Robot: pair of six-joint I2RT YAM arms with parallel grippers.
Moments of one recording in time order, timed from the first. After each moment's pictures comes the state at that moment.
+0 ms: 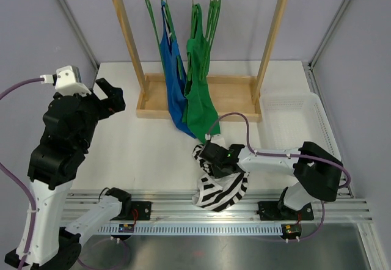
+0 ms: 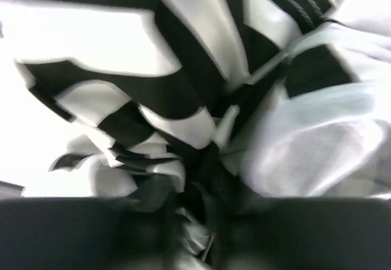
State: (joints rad) left arm -0.36 0.85 1.51 -0.84 -0.39 -0.38; right arm 1.09 1.56 0.86 -0.54 0.26 0.73
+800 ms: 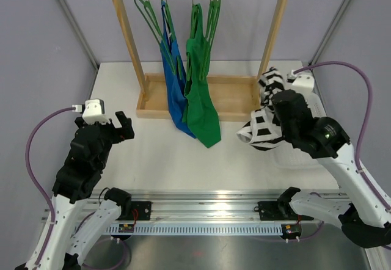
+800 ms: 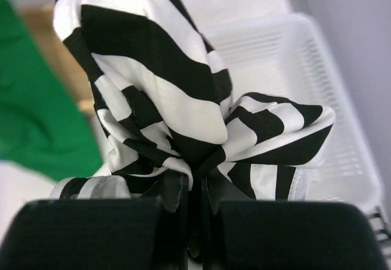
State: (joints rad) left arm -0.36 0.54 0.94 -0.68 -0.38 -0.24; right arm 0.75 1.04 1.40 -1.06 0.76 0.53
